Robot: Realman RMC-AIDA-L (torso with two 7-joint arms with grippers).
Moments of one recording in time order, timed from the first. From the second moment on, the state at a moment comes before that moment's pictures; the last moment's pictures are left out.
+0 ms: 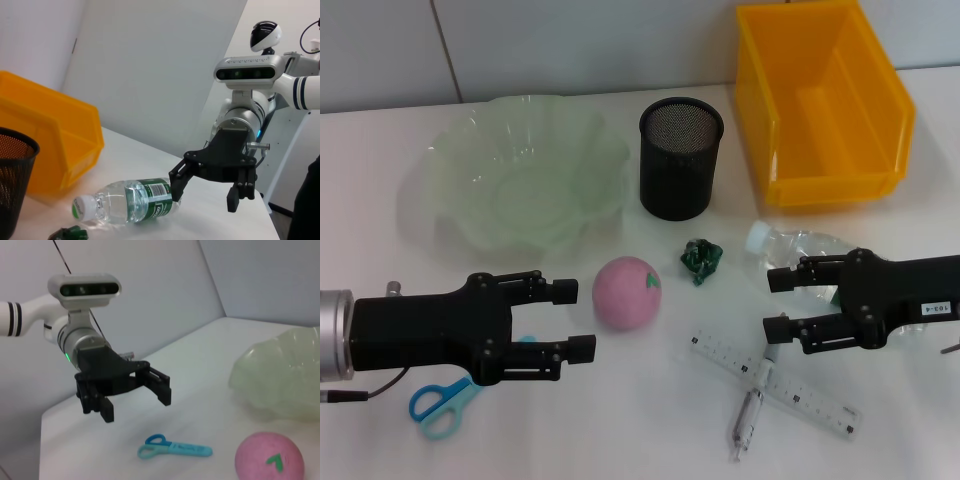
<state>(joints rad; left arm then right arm) -0.51 -1.96 1.17 0.50 1.60 1.66 -1.36 0.47 2.01 -0.69 -0.68 -2.06 -1.77 1.47</state>
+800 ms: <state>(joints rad) -0.54 -1.96 1.16 0.58 1.66 1.65 -1.44 0.48 2.00 -0.69 -0.70 -2.10 -1.77 1.47</state>
